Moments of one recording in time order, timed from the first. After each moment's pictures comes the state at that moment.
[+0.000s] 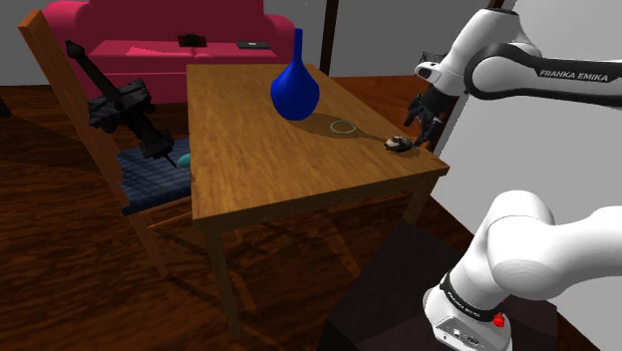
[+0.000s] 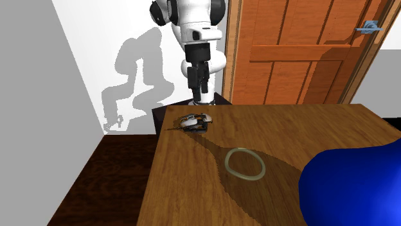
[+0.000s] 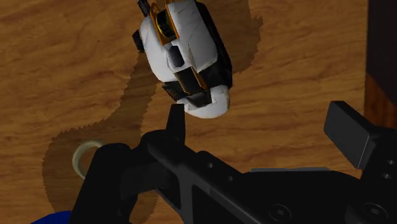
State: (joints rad) arm 0.14 -0.94 -0.59 -2.58 -0.47 1.96 -0.96
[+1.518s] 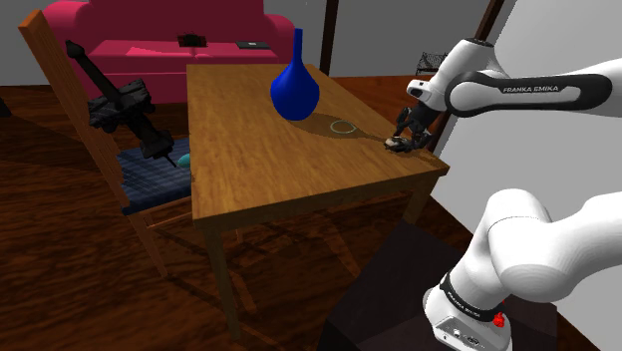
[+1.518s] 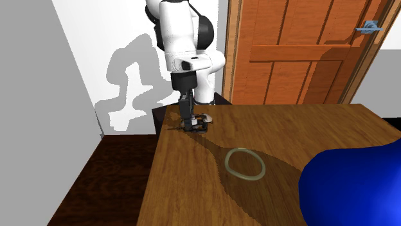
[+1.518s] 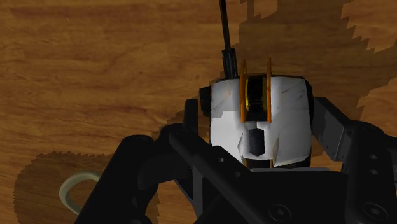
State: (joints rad) arm 0.26 -0.81 -0.87 -2.57 -0.60 2.19 -1.25
